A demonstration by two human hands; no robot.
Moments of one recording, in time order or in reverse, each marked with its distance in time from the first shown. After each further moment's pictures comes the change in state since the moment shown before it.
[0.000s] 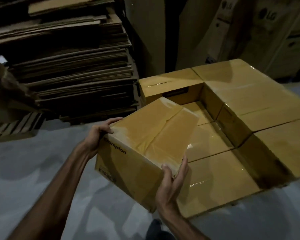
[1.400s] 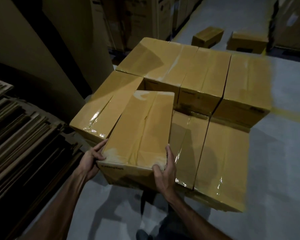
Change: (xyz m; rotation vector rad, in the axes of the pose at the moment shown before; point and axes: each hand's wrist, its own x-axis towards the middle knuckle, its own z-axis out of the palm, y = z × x) left_hand 0.541 -0.009 -0.068 -0.061 -0.579 -0.405; right_hand 0.234 0.090 0.308 -0.237 0.475 0.101
